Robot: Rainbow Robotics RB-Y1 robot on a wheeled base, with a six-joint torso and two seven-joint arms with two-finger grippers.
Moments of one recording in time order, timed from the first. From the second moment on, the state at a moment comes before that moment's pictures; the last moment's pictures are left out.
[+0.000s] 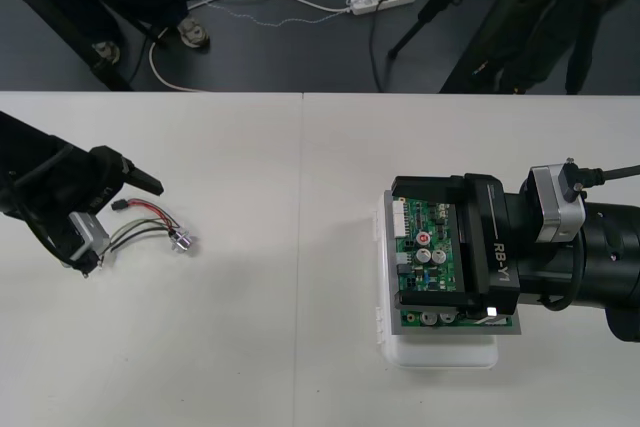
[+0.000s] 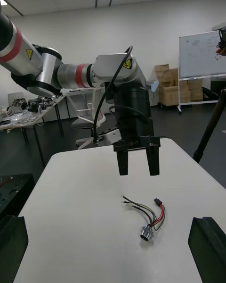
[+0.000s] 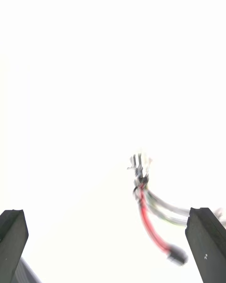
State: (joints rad) right arm 0.00 -0.28 -0.13 -2.07 1.21 -1.48 -0.29; left arm -0.39 1.17 -0.28 -1.86 -1.60 -1.33 -0.55
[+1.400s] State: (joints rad) right arm 0.00 -0.28 -0.13 -2.15 1.30 -1.48 -0.29; left arm -1.31 1.22 -1.66 -1.93 -2.13 -0.95 -1.62
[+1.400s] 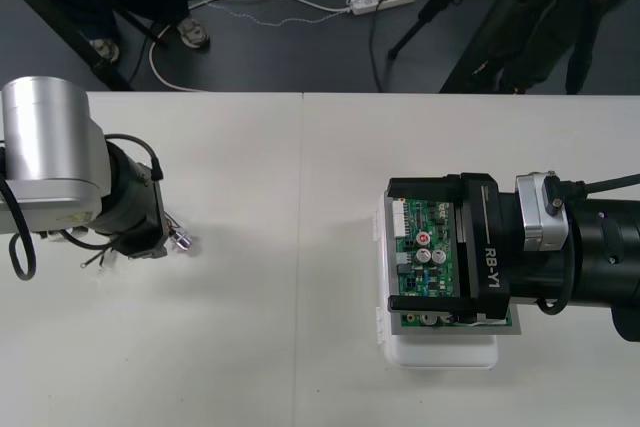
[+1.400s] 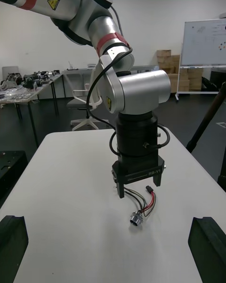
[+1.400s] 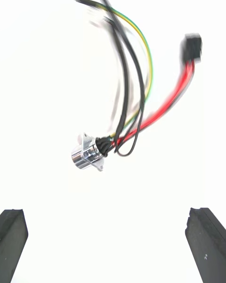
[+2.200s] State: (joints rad) right arm 0.01 -0.28 -0.13 -2.15 1.29 -1.48 -0.29; left arm -1.36 1.01 -1.91 -1.84 -2.43 -0.91 -1.87
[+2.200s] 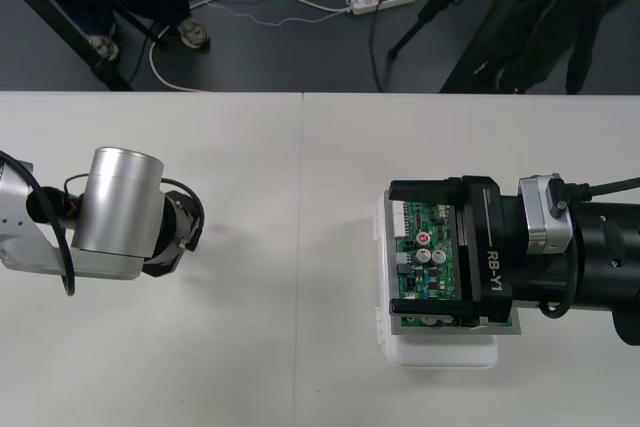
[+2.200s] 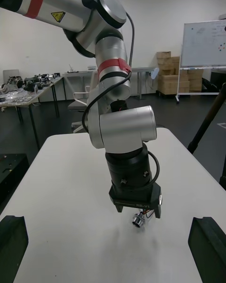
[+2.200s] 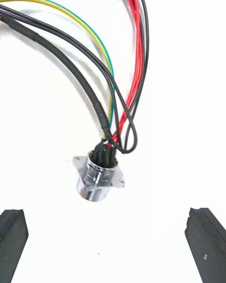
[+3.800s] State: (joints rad) right arm 0.01 -0.28 -0.13 -2.15 1.29 -1.48 -0.29; left arm -1.25 0.87 -1.92 -1.58 -2.49 -0.89 -1.87
